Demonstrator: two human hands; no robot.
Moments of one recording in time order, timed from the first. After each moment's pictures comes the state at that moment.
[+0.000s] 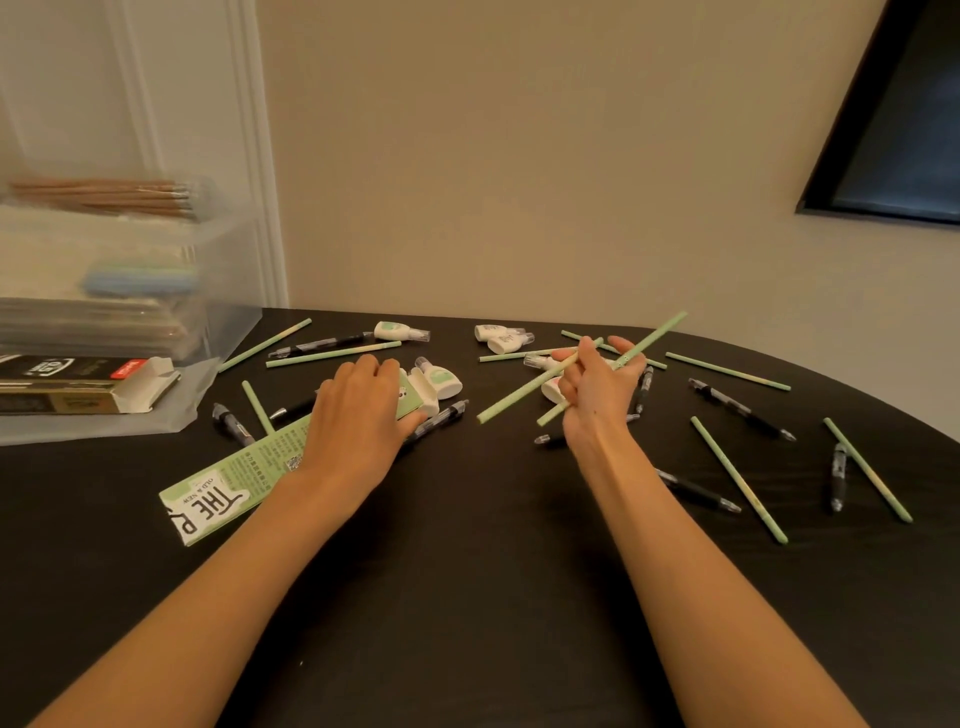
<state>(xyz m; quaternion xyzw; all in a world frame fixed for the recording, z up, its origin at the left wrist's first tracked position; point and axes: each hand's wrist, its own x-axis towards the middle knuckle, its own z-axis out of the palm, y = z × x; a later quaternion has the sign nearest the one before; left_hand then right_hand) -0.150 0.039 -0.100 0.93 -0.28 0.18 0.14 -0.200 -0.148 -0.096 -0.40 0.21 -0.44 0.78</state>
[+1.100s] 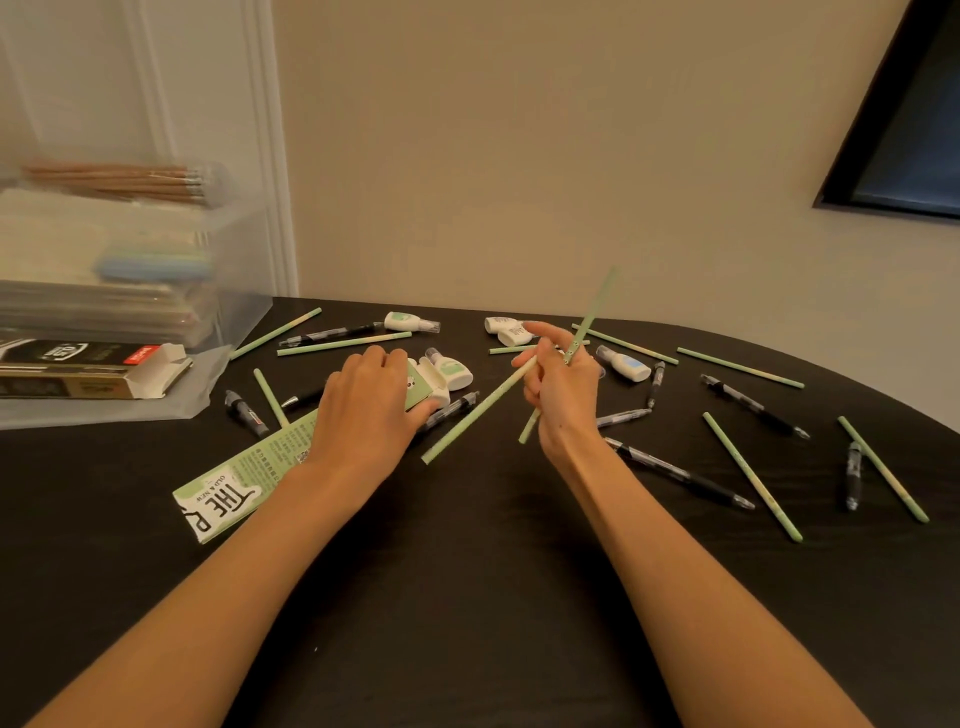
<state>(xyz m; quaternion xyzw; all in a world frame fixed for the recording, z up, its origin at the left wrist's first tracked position) -0.152 0.044 -0.100 0.93 -0.27 0.18 0.16 -0.189 -0.116 -0.107 -0.58 0.15 -0.36 0.71</state>
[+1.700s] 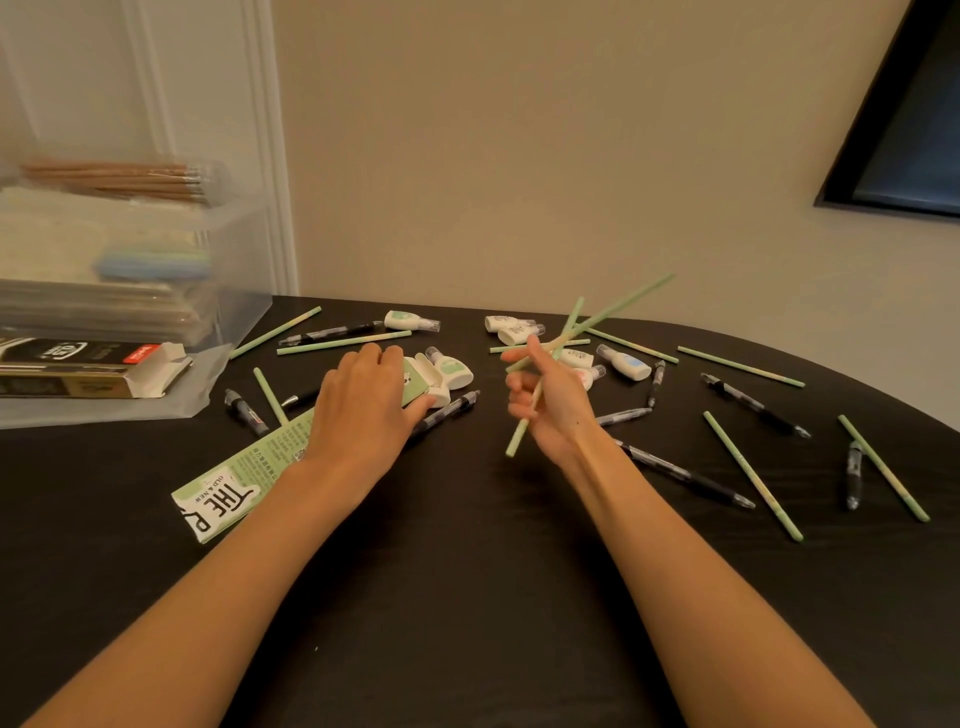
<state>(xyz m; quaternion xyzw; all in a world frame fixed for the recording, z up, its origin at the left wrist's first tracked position) -0.150 0.043 -0.099 0.94 -0.26 0.17 0.16 -0.185 -0.124 -0.115 -0.54 0.15 -0.21 0.80</state>
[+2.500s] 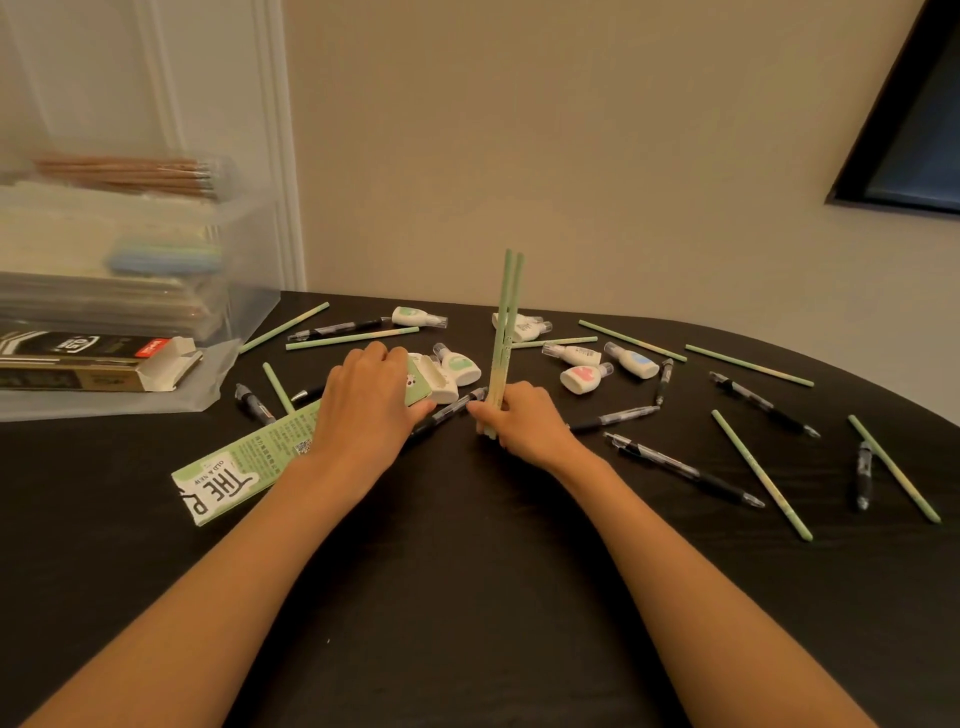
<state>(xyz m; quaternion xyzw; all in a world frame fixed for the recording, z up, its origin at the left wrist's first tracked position) -0.143 0.047 -0.102 0.94 -0.26 0.16 0.16 -0.184 -0.108 -0.128 -0.92 0.12 -0.11 0.34</state>
